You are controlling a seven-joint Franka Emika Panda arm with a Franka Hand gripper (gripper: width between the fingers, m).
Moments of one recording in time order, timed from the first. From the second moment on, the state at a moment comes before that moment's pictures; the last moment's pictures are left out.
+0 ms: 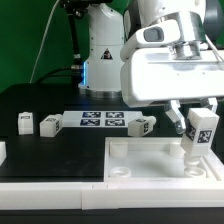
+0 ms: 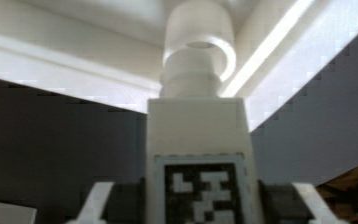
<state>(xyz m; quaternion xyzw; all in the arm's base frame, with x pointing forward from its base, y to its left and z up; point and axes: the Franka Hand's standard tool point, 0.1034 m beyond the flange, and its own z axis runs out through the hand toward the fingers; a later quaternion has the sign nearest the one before) 0.616 0.112 0.090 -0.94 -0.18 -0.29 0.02</state>
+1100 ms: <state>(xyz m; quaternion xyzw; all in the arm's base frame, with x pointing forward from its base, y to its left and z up) 0.611 0.098 0.066 -0.94 -0.16 -0.30 0.03</state>
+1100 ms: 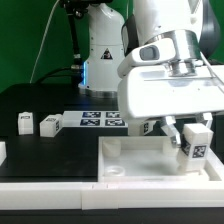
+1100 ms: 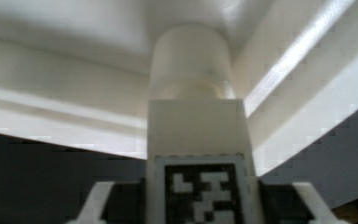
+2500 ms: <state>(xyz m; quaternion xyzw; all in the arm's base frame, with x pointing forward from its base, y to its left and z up) 0.611 0.089 0.081 -0.95 -0.14 -0.28 0.03</state>
